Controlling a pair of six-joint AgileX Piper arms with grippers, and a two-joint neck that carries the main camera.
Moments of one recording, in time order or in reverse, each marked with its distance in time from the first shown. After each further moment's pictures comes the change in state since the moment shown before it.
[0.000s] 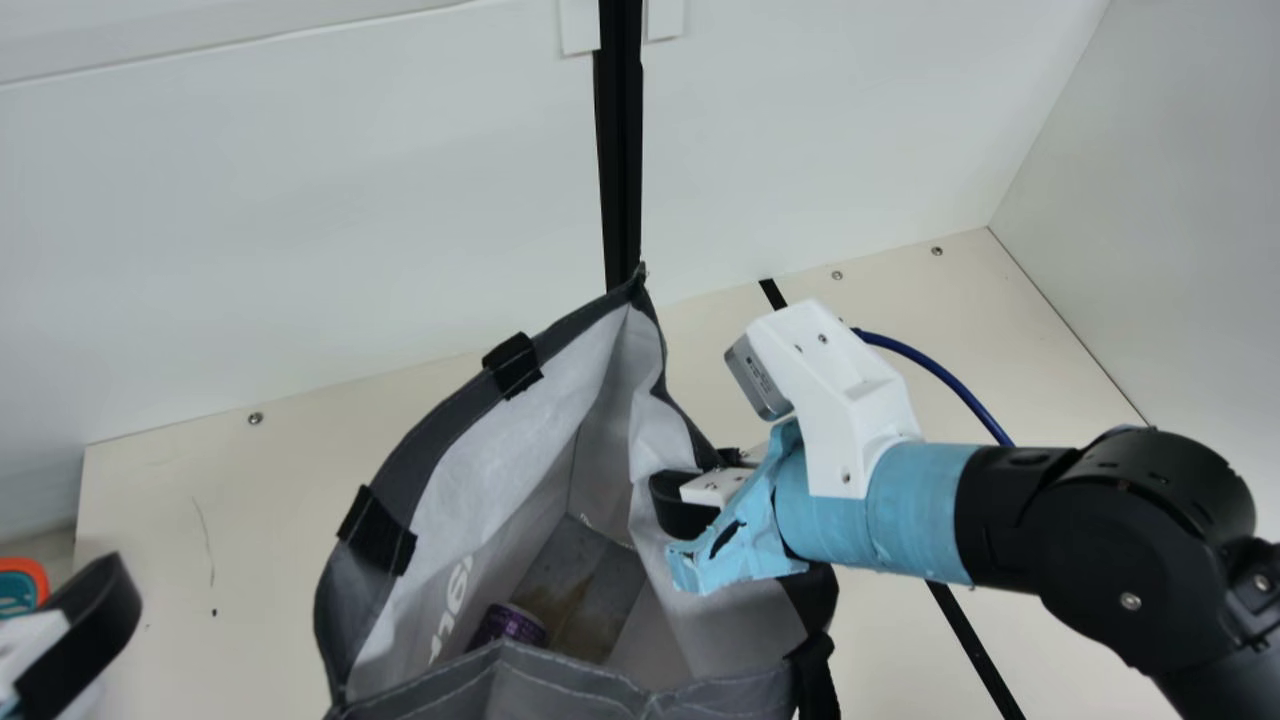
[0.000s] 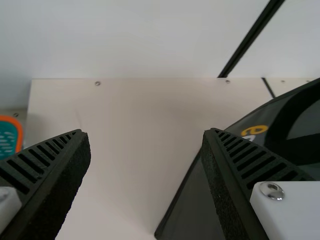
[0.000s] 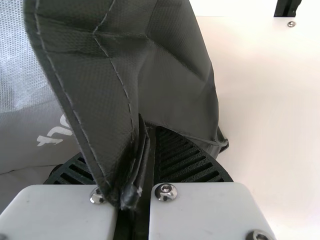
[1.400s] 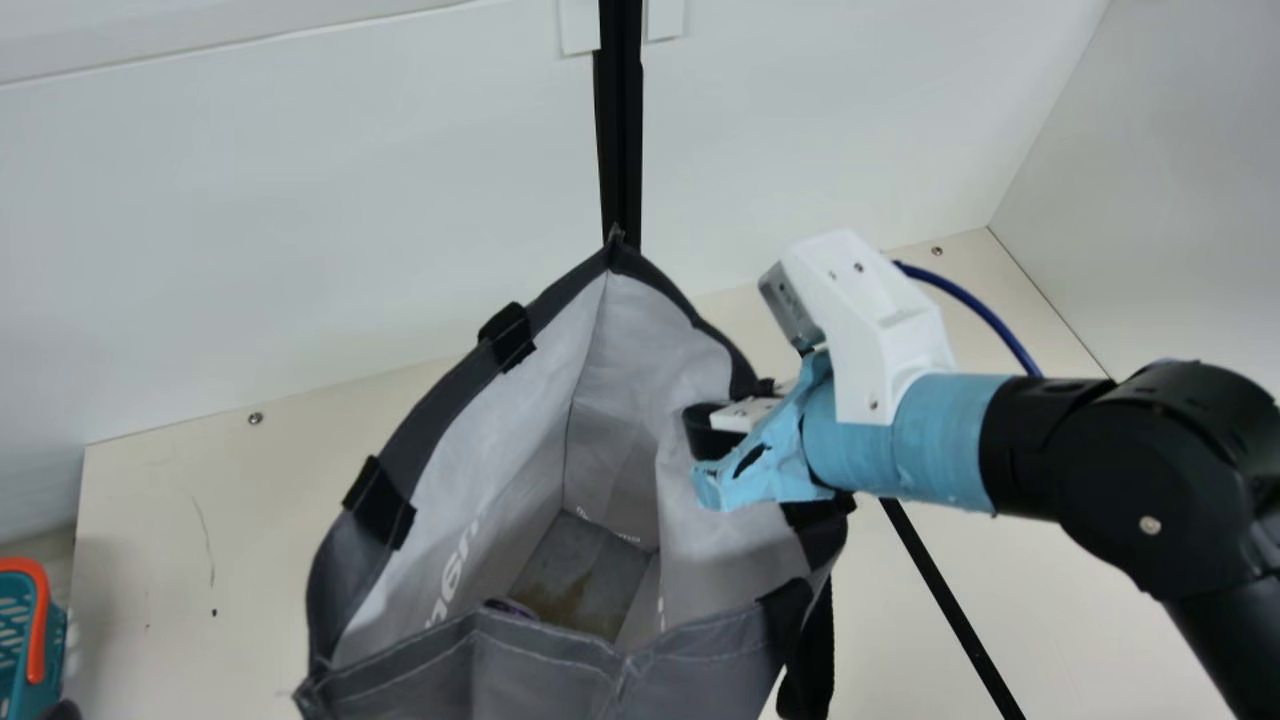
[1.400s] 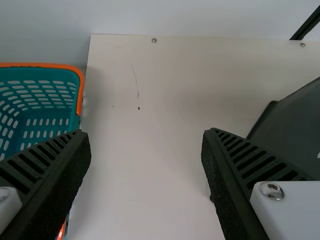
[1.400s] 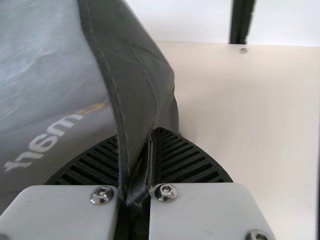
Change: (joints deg) left arm -1.8 -7.8 12.7 13.7 3.6 -7.3; right arm -6.7 3.7 -8.4 -3.1 3.0 -1.7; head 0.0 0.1
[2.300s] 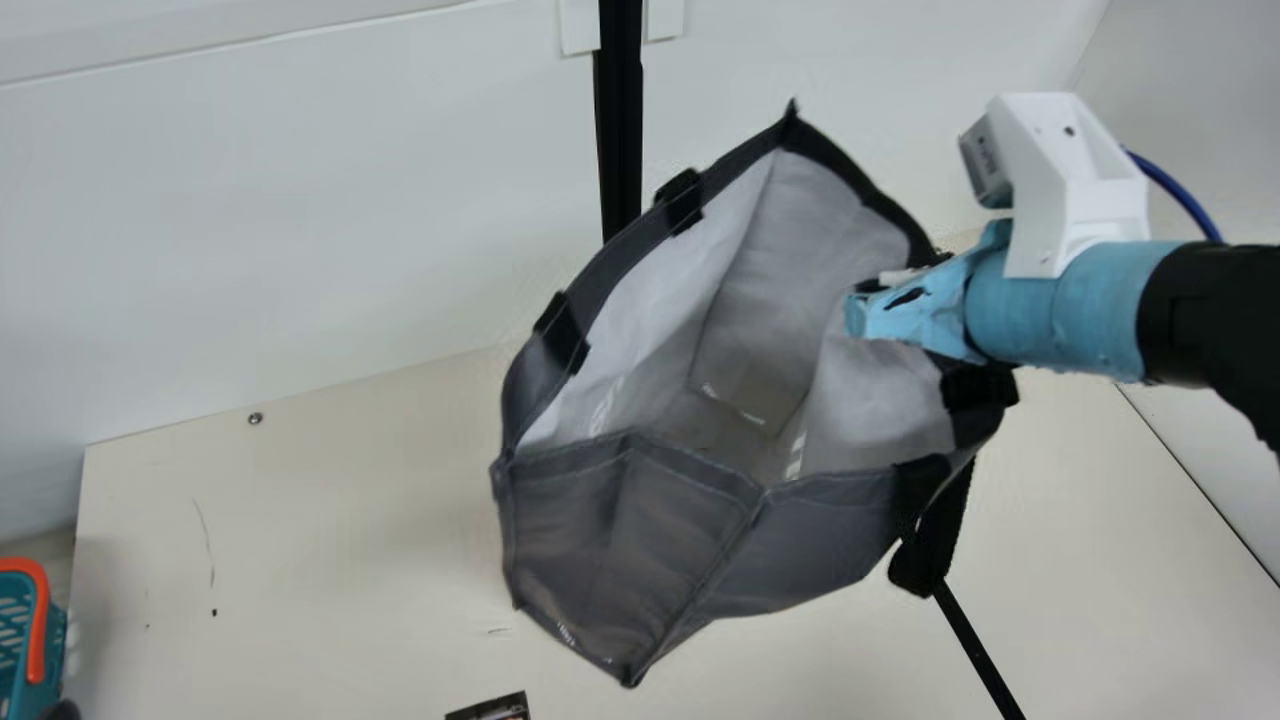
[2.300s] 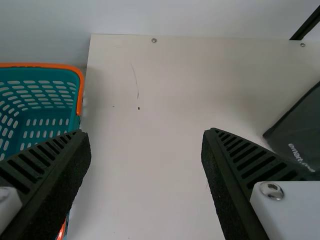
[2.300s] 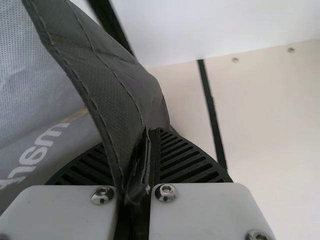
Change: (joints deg) left arm 0.0 0.0 0.0 0.0 0.0 0.0; right arm -19.4 5.6 -13.1 -5.4 6.9 1.7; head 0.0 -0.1
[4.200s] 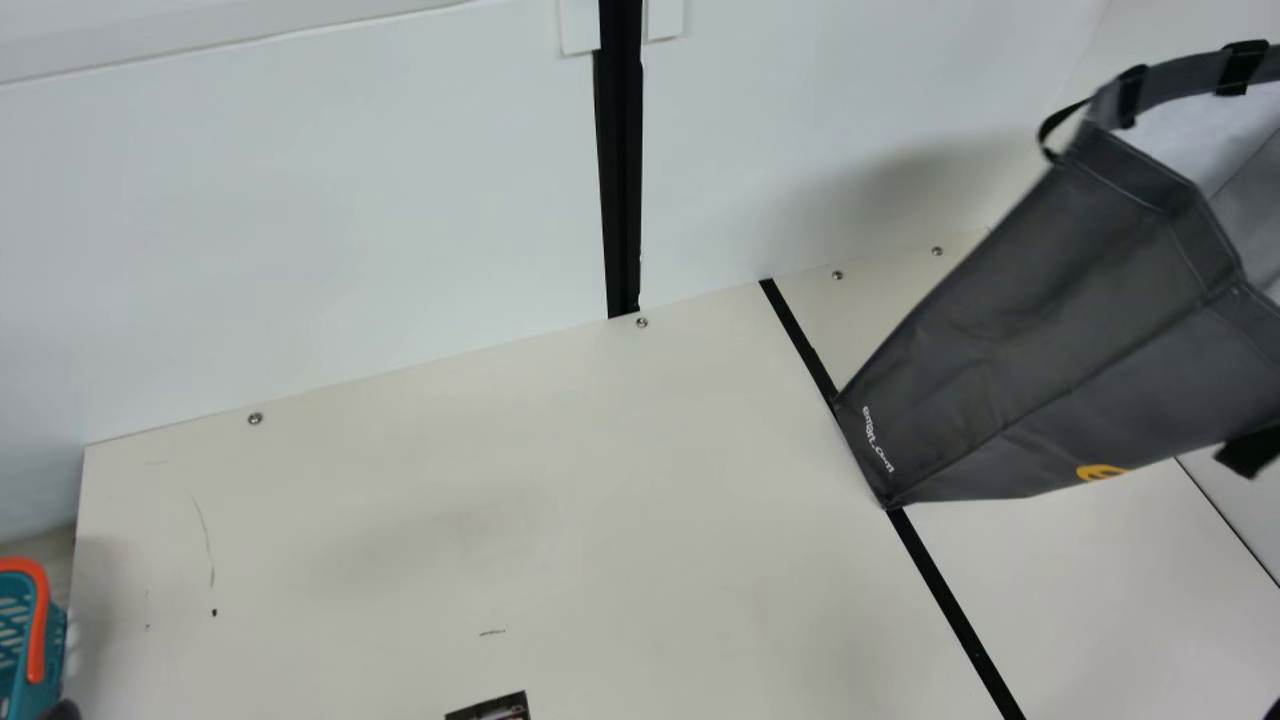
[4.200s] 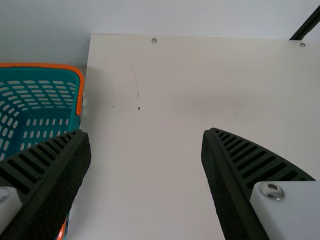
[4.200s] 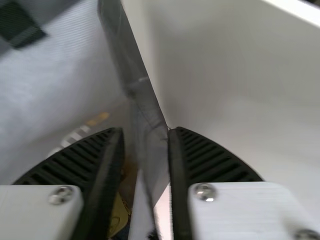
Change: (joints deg) left arm 0.0 0.0 0.0 0.0 0.0 0.0; right arm -45.3 19.6 -21.8 5.0 0.8 -8.7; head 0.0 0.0
